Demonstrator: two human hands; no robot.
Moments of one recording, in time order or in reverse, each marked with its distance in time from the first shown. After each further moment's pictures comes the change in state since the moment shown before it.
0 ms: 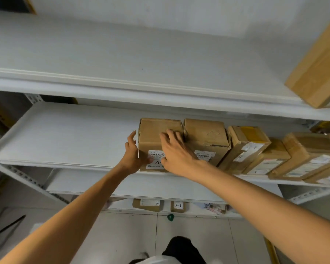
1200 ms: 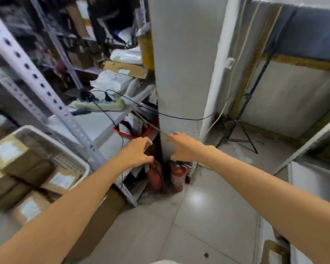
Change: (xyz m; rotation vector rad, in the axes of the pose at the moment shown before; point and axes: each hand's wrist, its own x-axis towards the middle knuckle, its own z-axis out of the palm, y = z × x) left_hand -0.643 0.036 0.234 0.320 1.325 -1.183; right_hand -0.376 -0.253 0.041 -0.192 -0.558 -2.023
